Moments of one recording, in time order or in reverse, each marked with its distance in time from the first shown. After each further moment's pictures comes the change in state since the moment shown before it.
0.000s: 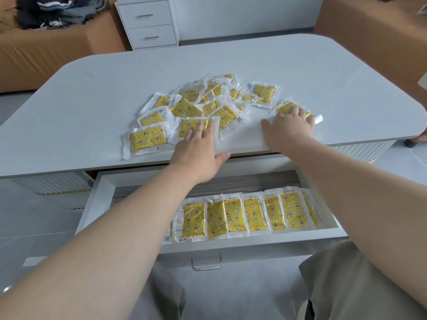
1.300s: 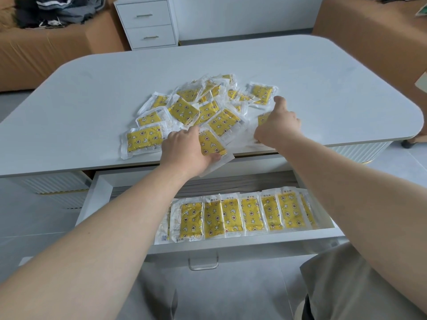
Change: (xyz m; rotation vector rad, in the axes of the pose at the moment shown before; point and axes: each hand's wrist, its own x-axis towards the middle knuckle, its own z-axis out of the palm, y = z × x) left_hand 0.006 -0.014 0.001 -0.072 0.141 -0.130; right_hand -0.021 -0.019 -0.024 0.584 -0.065 0.156
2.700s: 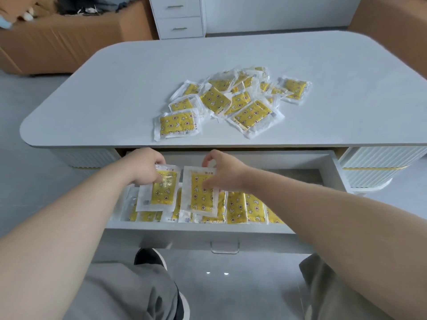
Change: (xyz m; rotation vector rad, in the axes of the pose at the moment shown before) left_hand -0.053 -0.147 -0.027 0.005 -0.453 -0.218; right_hand -0.105 -0.036 0.109 0.018 -0.753 -0.463
